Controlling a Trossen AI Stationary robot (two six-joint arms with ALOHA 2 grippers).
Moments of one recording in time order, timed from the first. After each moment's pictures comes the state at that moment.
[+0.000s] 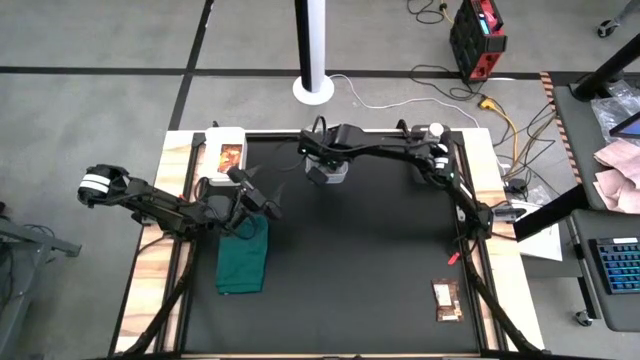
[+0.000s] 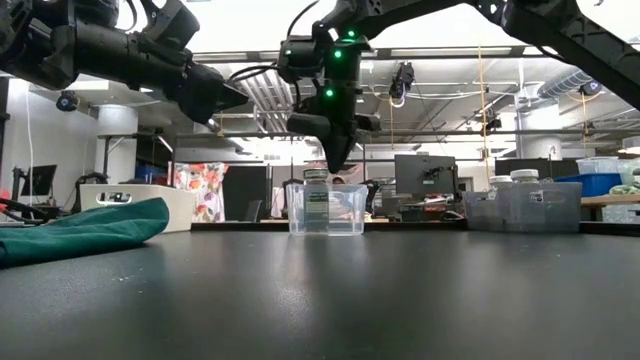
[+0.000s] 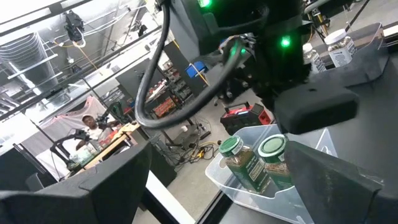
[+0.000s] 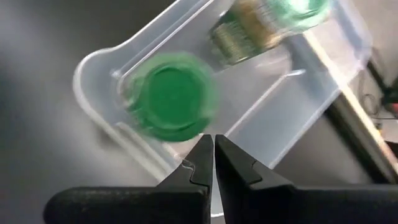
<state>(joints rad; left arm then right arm) -0.13 1.24 0.31 1.04 -0.99 0.67 -0.31 2.28 2.17 -1.21 0.31 0.35</state>
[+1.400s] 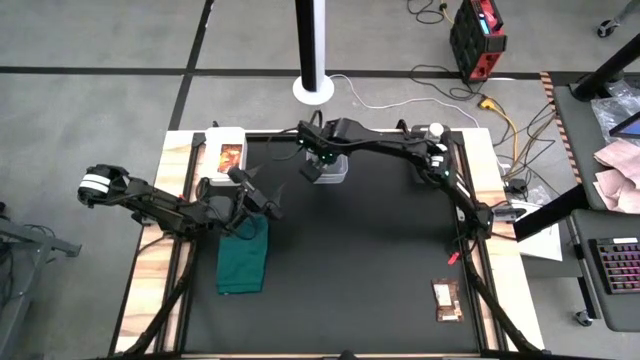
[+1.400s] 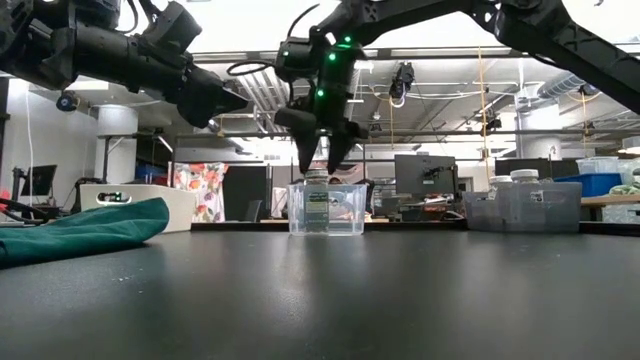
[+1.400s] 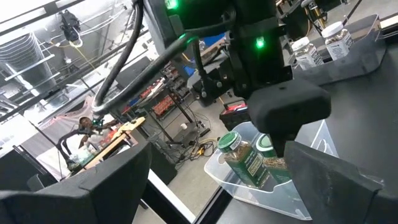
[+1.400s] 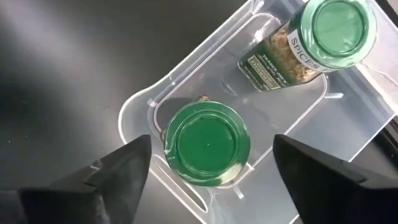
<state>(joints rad) -0.13 1.24 0.31 1.01 -0.98 0.66 -0.33 2.32 2.25 -1.16 0.18 0.35</state>
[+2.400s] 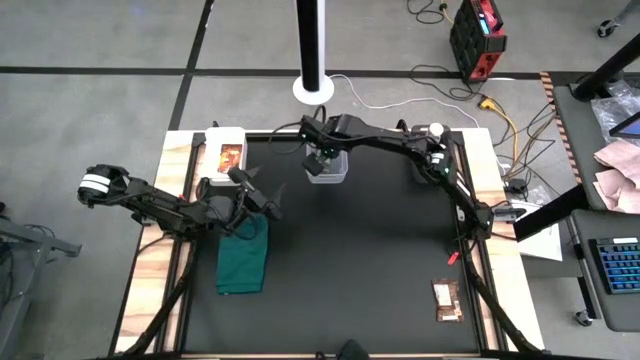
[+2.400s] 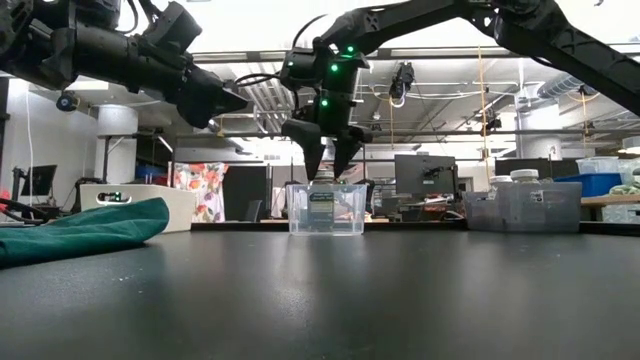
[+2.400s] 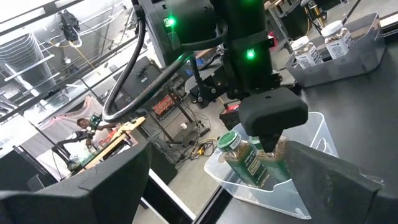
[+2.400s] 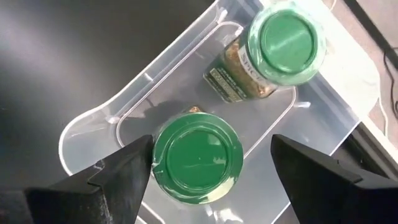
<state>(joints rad) -0.13 1.24 0.31 1.01 -0.98 0.66 -0.38 2.33 2.22 -1.13 0.24 0.32</state>
